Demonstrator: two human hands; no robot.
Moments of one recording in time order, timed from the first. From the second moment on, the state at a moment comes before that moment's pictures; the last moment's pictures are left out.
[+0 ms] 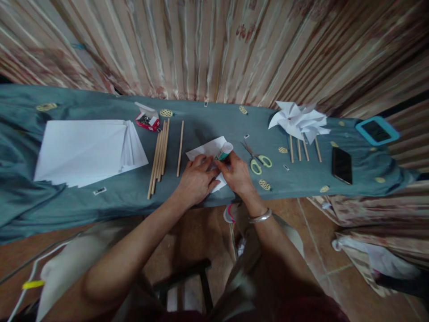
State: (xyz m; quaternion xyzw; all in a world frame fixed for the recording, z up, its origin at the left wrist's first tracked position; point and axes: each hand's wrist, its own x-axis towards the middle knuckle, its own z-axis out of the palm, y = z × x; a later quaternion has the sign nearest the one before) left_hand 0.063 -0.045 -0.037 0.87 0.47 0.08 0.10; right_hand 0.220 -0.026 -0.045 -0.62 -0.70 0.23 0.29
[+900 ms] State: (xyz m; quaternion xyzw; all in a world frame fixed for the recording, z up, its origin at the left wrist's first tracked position) left_hand 0.064 -0.046 -0.037 0.88 0.47 0.08 0.10; right_hand 0.217 -0.027 -0.045 -0.62 -0.73 0.17 0.22
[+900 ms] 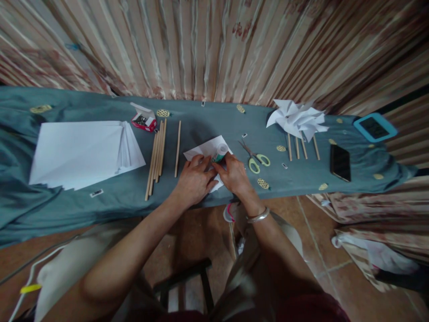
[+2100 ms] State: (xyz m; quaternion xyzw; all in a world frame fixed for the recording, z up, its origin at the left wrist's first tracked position) left_hand 0.064 -0.046 -0.036 0.87 0.47 0.07 0.10; right_hand 0.224 -0.027 -0.050 -0.62 -0.74 0.16 0.23
